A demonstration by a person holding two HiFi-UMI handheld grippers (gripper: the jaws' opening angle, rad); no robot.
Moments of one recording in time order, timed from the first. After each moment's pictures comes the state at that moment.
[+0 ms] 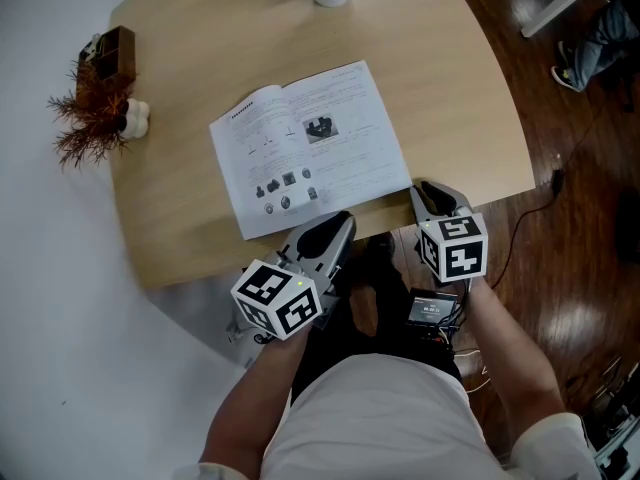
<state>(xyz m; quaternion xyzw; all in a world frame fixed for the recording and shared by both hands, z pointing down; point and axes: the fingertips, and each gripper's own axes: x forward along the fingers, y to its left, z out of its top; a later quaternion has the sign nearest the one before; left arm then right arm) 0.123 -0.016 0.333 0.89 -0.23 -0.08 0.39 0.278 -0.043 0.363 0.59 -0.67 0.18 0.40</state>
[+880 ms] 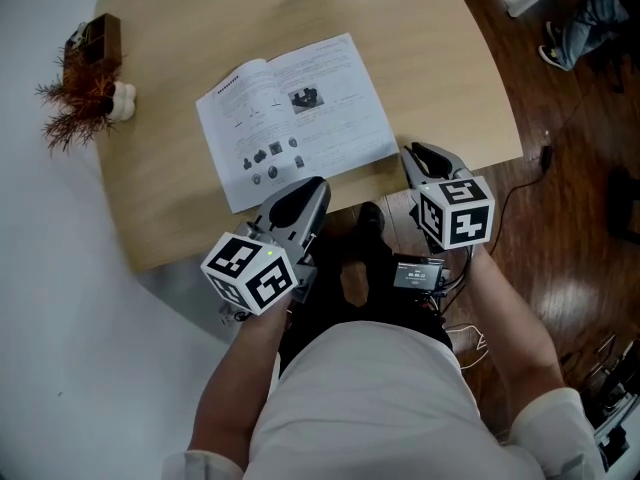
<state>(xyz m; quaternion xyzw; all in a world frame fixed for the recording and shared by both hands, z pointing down) 0.095 -0.019 0.320 0.89 -0.24 -0.09 0.38 0.265 -0.048 0.329 0.60 -0.70 0.16 0.36</state>
